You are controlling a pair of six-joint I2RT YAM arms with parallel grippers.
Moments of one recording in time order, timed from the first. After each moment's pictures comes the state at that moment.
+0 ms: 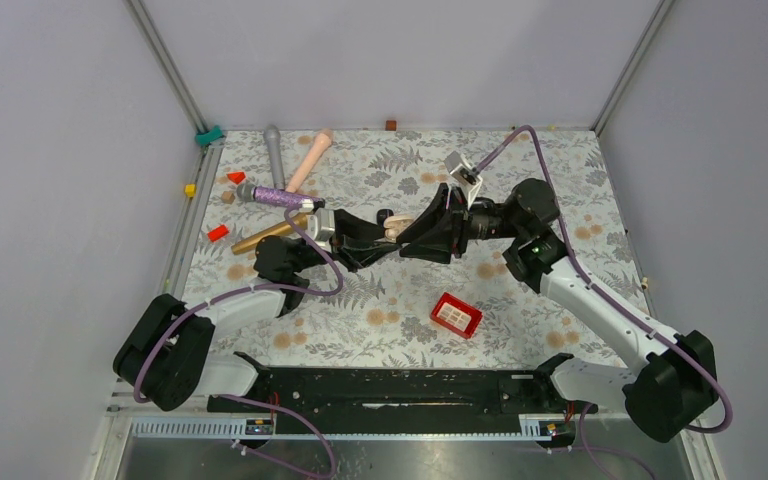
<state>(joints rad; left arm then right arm) -0.55 1.31 0.51 1.34 0.85 -0.35 0.55 1.16 0.90 0.51 -1.10 0.58</state>
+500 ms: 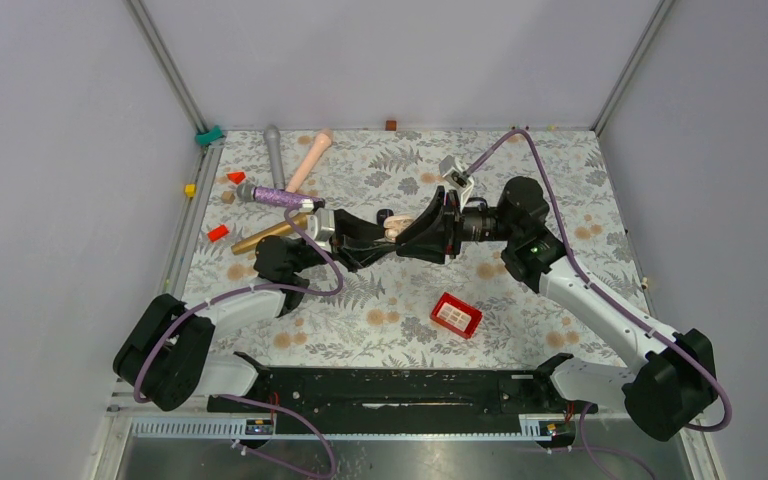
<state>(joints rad) -0.55 1.31 0.51 1.34 0.85 -0.35 0.56 1.18 0.90 0.35 -1.03 0.45</state>
